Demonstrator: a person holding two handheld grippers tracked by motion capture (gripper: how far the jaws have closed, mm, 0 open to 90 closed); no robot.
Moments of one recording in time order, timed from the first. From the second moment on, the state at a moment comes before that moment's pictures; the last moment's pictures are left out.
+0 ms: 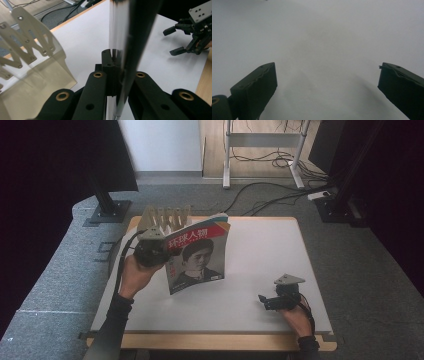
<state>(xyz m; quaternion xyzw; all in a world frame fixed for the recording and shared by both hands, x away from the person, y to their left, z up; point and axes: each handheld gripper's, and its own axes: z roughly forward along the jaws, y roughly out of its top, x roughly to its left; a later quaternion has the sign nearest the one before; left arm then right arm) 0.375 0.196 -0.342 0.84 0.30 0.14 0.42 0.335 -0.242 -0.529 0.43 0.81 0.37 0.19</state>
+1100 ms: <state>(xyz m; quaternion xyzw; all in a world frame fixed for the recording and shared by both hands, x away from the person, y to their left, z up) 0.345 0.306 -0.318 0.78 0.43 0.22 0.40 0.337 -0.241 -0.536 0.44 0.81 0.35 0.19</state>
